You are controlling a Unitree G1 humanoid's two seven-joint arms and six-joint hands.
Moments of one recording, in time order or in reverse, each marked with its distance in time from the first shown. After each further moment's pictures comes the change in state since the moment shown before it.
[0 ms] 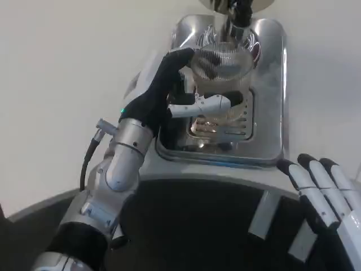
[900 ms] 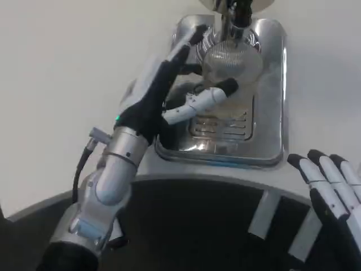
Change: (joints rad) left arm 0.135 0.027 0.008 -0.220 -0.048 0.021 -0.056; right arm -0.067 -0.006 -0.044 0.000 0.044 0.055 0.067
